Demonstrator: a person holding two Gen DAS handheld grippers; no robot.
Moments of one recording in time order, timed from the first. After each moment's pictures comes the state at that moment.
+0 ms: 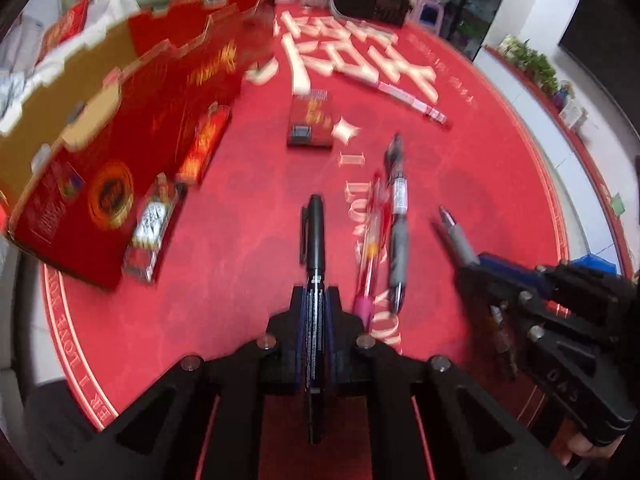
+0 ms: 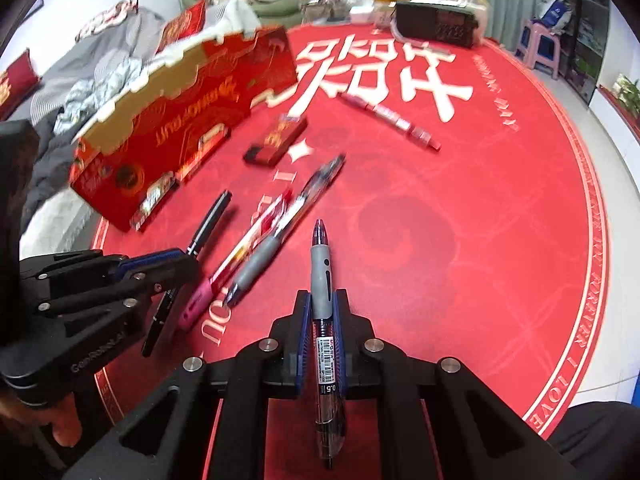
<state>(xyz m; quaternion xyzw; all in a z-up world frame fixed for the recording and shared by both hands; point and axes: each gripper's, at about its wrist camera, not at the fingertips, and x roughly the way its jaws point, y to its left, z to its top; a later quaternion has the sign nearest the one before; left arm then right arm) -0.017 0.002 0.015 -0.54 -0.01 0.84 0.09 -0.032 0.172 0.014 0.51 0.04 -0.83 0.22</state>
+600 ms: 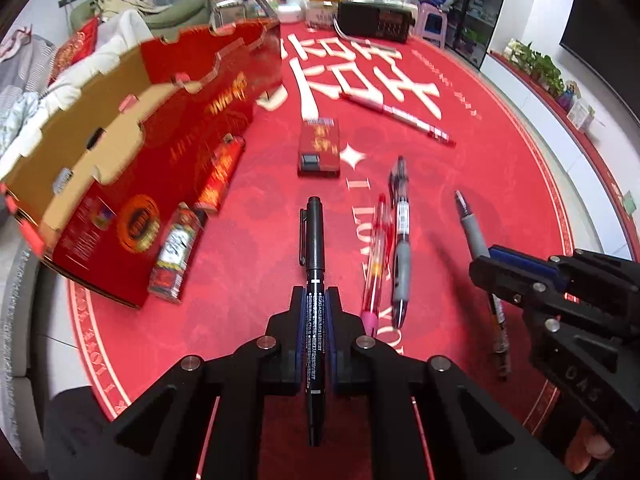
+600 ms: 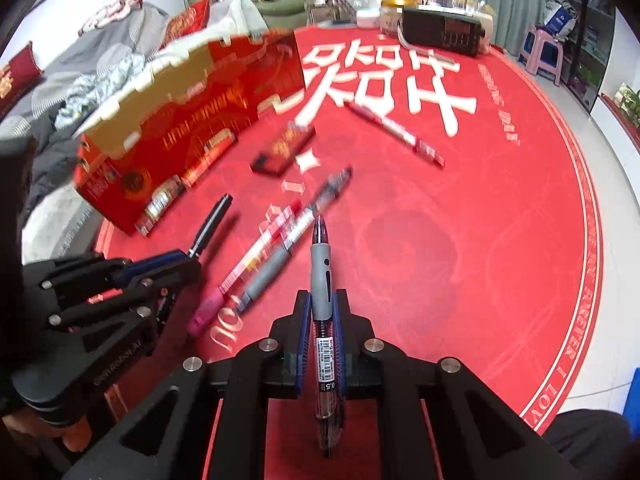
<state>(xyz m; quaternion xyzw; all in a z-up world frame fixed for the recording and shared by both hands) -0.012 0.005 0.037 -0.51 0.02 0.86 0.06 -0.030 0.168 0.047 0.49 0.04 -0.84 0.23</state>
